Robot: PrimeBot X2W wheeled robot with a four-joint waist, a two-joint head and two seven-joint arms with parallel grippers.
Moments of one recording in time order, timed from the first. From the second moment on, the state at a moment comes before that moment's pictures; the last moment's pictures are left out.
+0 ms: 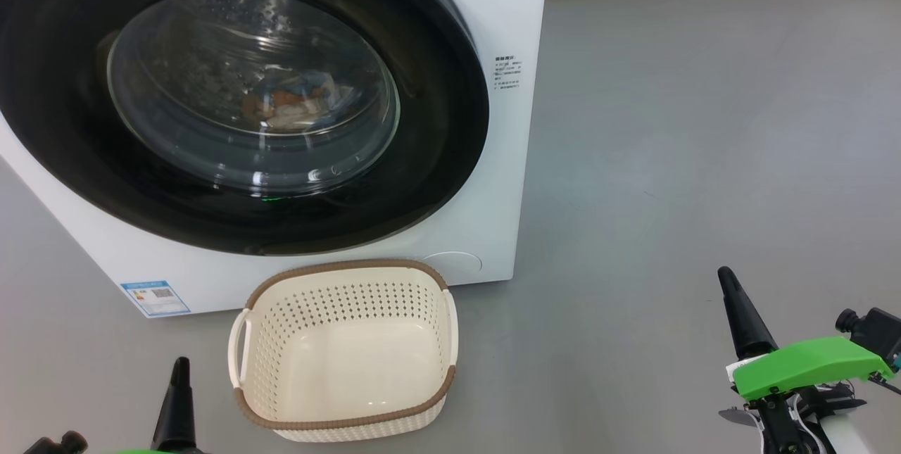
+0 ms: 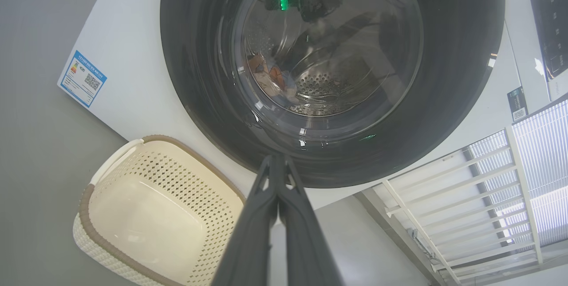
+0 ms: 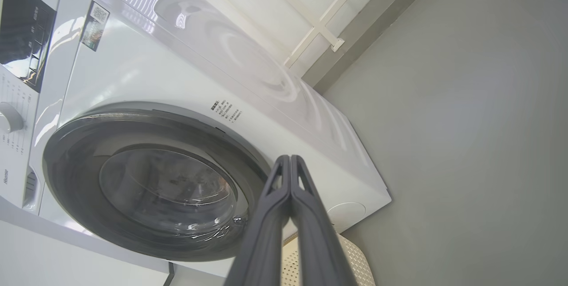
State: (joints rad) left arm -0.04 0.10 0.02 0.30 -1.08 -0.13 -0.07; right arm -0.13 -0.13 0.06 0.32 1.07 0.13 -0.07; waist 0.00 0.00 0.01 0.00
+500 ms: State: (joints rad) left arm -0.04 0.08 0.03 0.29 -1.21 -0.13 -0.02; right arm -0.11 -0.11 0.02 0.31 1.20 0.13 -0.03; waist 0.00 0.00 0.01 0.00
